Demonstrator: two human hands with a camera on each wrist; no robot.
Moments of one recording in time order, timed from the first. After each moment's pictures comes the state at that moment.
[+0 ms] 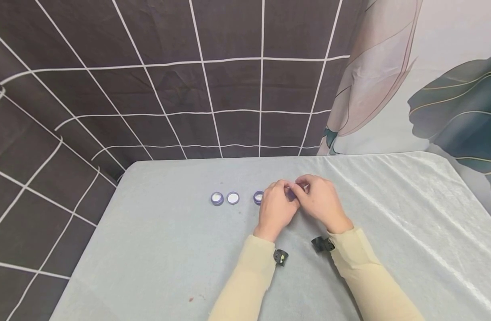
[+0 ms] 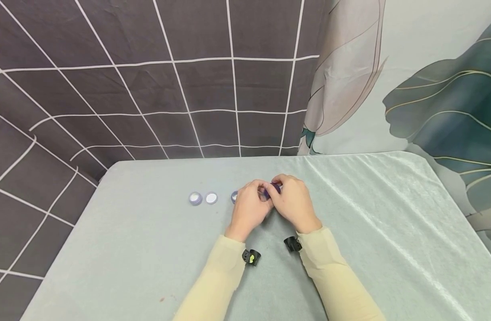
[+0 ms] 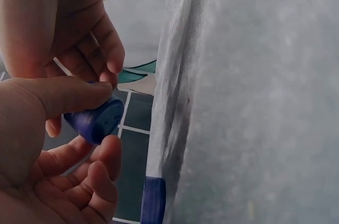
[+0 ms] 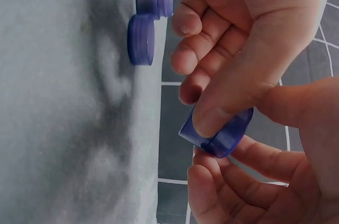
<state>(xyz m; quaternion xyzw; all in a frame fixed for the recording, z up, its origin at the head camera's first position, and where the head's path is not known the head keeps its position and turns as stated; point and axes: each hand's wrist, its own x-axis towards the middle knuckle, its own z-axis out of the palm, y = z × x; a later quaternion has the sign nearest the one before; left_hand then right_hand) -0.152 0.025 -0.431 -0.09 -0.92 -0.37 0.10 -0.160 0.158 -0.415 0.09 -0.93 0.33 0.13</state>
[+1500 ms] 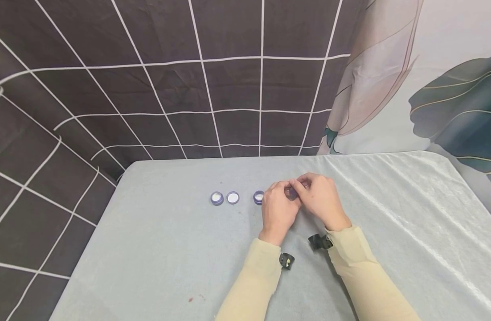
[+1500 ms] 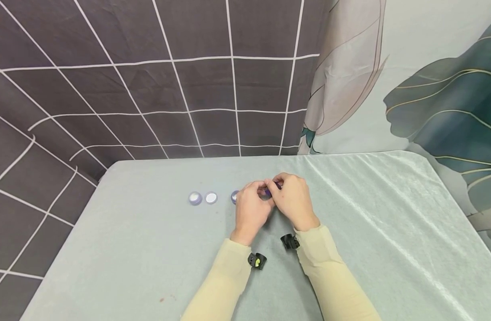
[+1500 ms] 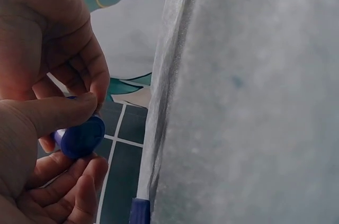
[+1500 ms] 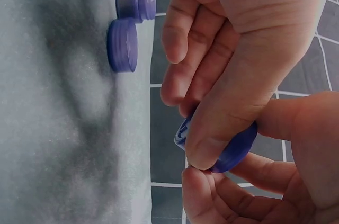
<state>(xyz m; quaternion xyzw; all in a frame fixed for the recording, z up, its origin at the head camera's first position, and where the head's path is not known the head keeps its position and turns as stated) -0.148 0.036 -0.437 -0.04 -0.90 -0.39 0.17 -0.160 0.155 -0.406 0.06 -0.93 0.34 0.11</state>
